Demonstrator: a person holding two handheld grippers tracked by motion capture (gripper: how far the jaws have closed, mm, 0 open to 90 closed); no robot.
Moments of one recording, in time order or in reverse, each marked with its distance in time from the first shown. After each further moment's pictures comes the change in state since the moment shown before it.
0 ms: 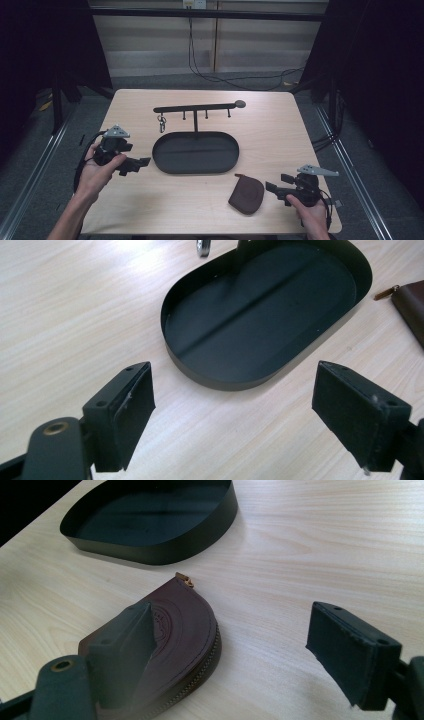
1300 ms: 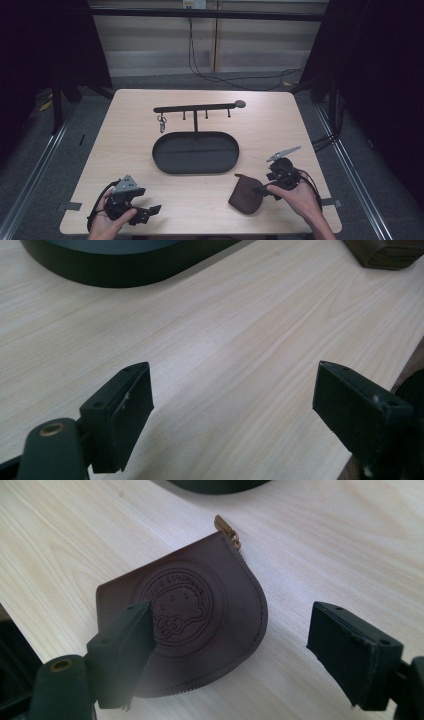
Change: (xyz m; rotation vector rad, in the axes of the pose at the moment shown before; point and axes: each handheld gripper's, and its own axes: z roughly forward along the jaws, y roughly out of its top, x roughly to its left) left arm -0.054 -0.099 0.026 -0.005 -0.147 0.007; right arm 0.032 0.051 0.040 0.476 0.035 -0.193
